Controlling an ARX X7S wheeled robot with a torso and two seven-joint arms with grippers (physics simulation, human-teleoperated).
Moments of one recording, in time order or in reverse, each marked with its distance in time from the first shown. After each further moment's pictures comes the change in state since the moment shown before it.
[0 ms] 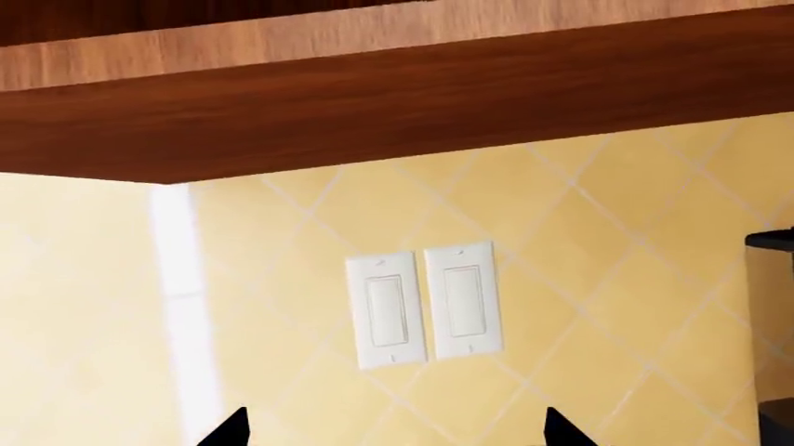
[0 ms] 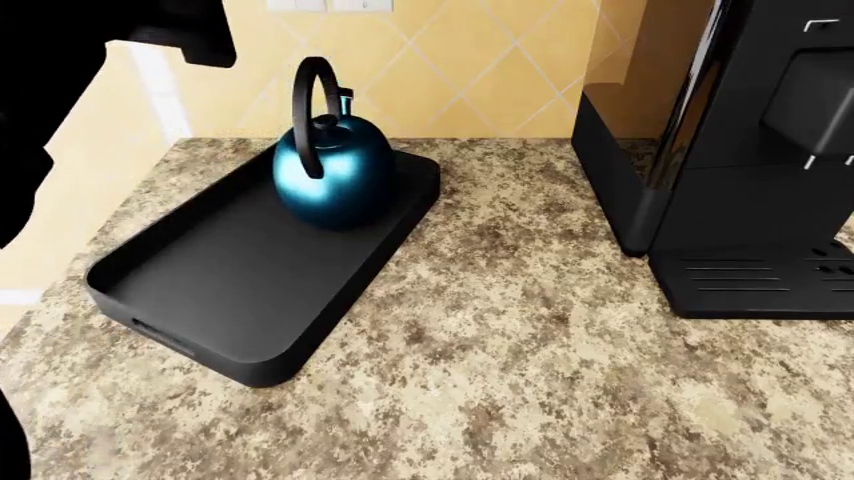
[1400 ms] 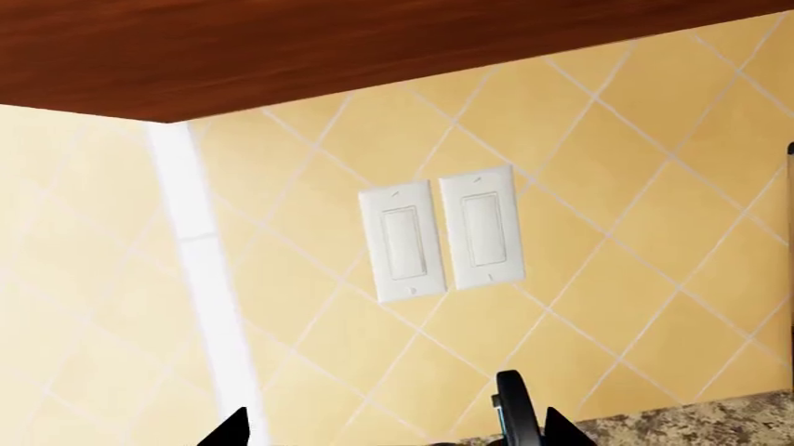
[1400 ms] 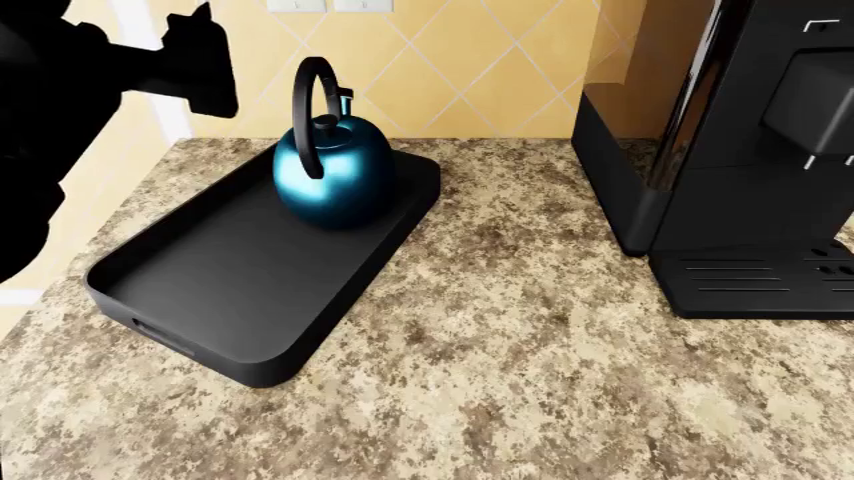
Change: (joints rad) left arm 0.042 -0.059 0.051 -0.020 -0.047 -0.025 -0.040; right arm 0.418 -0.651 0.208 1.426 -1.118 -0.118 -0.656
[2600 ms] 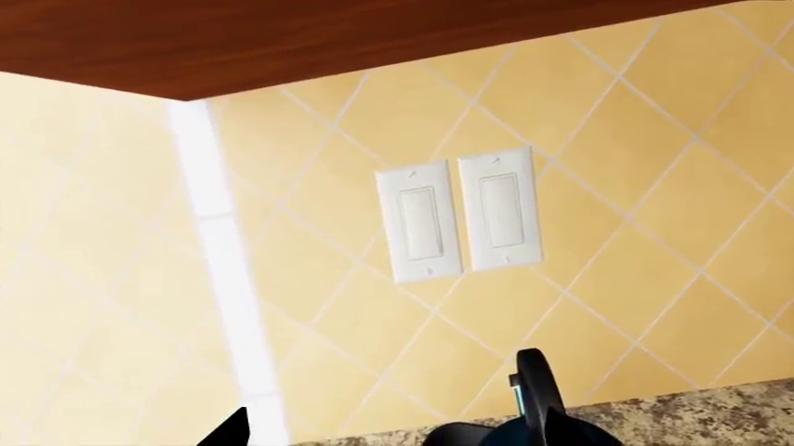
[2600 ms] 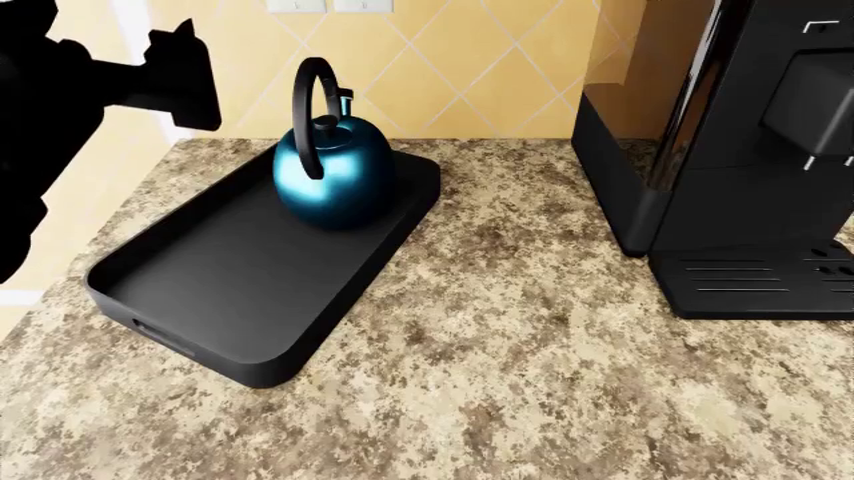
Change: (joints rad) left arm 0.031 -0.053 -0.011 -0.002 -0.055 0.017 -0.028; right arm 0.001 -0.002 -0.004 0.147 0.049 -0.092 -0.001
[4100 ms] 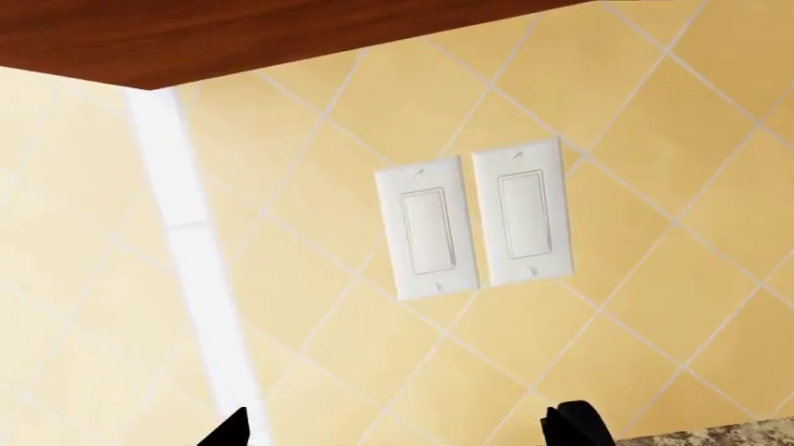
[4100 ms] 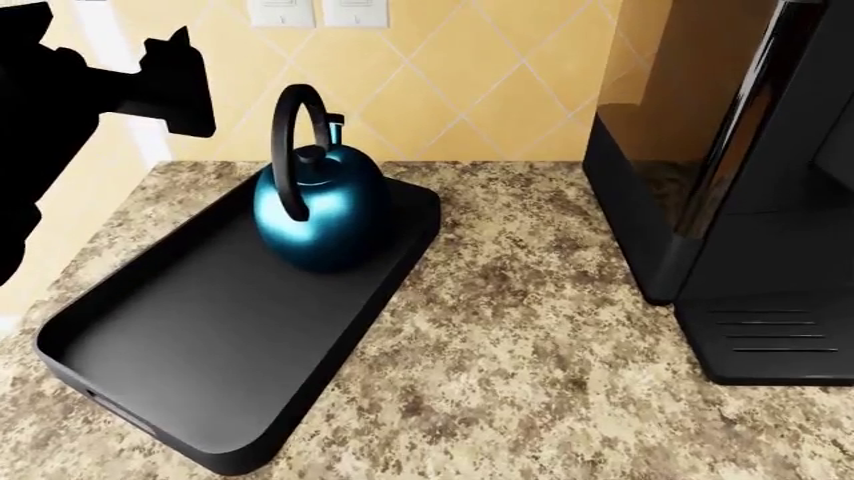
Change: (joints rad) left arm 0.012 -0.046 0.035 -0.003 -0.022 0.043 -0.006; right arm -0.001 0.000 -0.038 0.071 -0.020 -0.053 -0.031
